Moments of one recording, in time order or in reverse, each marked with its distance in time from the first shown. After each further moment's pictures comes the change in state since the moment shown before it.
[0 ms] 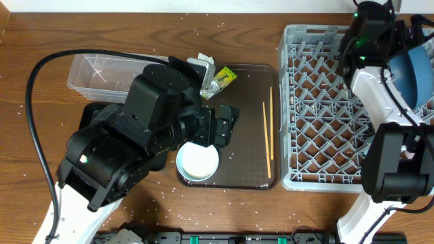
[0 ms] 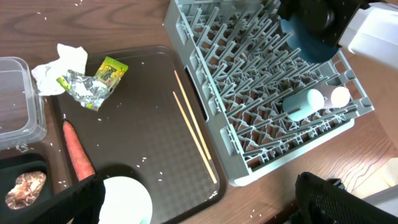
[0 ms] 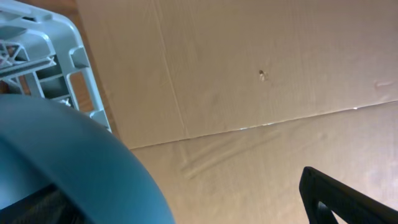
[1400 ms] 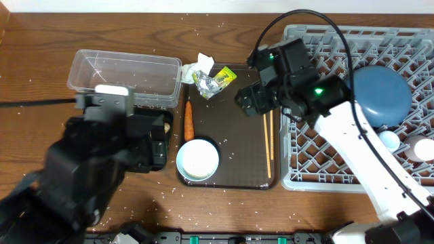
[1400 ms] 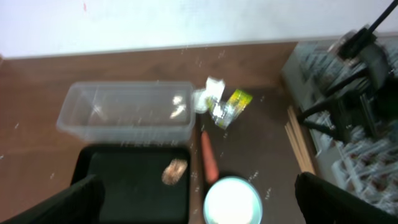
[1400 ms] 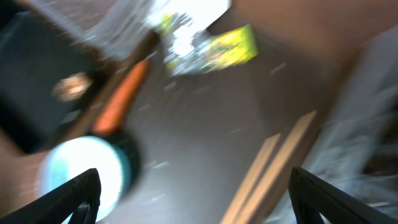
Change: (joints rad) left arm 0.000 -0.200 0.076 -0.241 -0.513 0.048; right arm 0.485 -0.367 0.007 -1.067 -1.535 1.082
